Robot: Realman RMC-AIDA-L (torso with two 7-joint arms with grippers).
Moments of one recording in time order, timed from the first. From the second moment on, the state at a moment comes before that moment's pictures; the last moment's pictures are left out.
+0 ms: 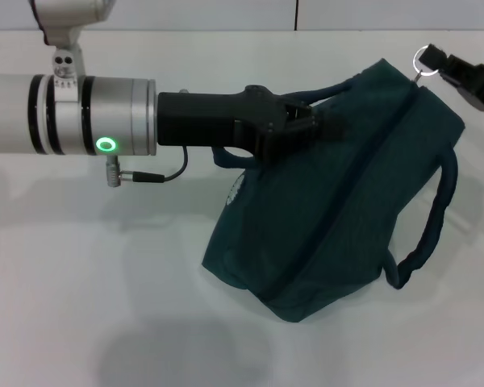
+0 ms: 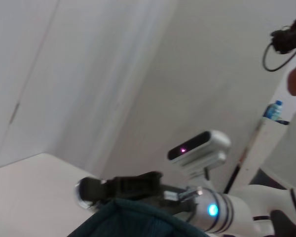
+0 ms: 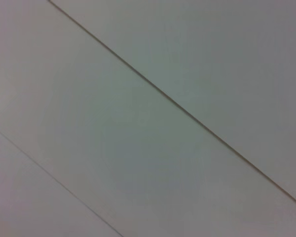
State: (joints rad) left arm -0.72 -2.09 1.05 0.61 1.63 1.60 -1.63; right arm 0.51 2.00 -1.06 -0.28 -1.00 -1.36 1.58
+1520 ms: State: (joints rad) left arm -0.77 -2.09 1.06 0.55 1.57 1.47 -1.67; right arm 0.32 1.93 -0.89 -0.27 -1.03 -1.52 1.59
